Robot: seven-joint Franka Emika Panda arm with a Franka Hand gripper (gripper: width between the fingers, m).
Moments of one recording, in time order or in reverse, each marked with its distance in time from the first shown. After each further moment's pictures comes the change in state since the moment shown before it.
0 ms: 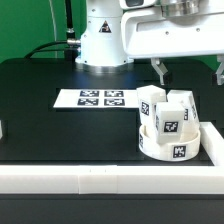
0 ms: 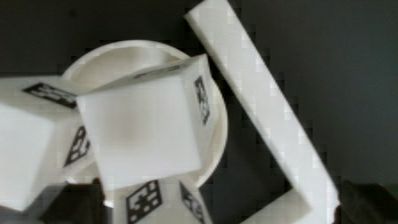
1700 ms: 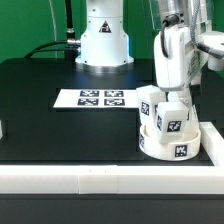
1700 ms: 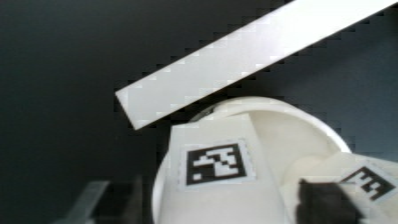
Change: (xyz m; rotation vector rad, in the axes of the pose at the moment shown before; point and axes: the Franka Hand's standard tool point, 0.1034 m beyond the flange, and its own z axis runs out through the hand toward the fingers) arm -0.013 0.010 0.030 0.055 -0.025 1.478
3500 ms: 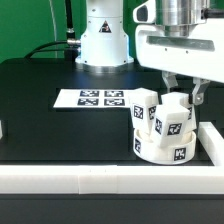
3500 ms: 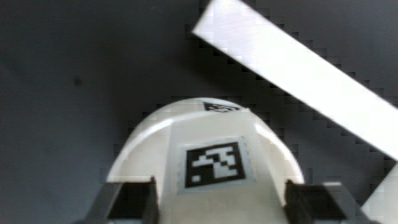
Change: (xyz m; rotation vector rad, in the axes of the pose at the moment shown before) arm 0.005 0.000 0.001 -0.028 0.111 -0.831
